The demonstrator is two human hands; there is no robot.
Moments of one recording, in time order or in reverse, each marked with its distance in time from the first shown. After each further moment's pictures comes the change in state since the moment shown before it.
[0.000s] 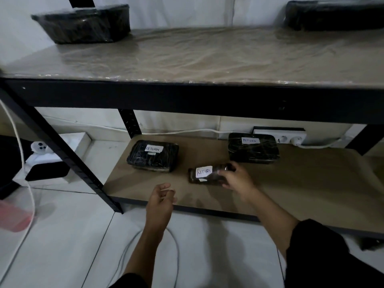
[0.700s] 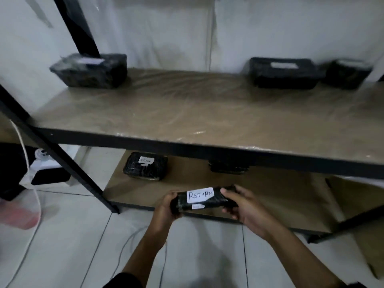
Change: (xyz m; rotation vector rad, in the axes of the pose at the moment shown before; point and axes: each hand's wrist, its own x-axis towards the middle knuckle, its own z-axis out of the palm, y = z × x) left_hand -0.090 0.117 0.020 -0.282 -0.232 -0.223; right_hand -0.155 -0.092 -0.097 0.172 -0.239 0.117
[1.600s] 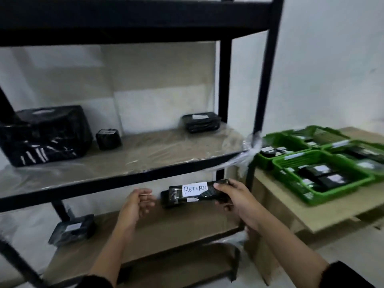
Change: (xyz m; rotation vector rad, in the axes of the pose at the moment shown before) left_hand -0.362 0.419 0.179 0.218 -0.272 0.438; right_hand -0.472 -0.386 -0.080 0.059 0.374 -0.420
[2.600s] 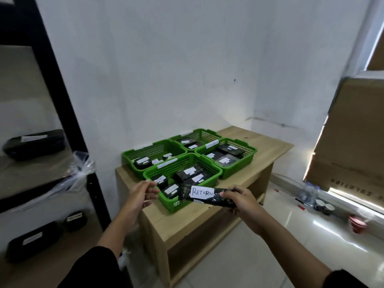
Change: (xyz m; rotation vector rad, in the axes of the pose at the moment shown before) left_hand -0.070 -0.021 0.502 0.080 -0.445 -0.036; right_hand -0.099 0.019 -0.479 0.026 0.470 -0.012
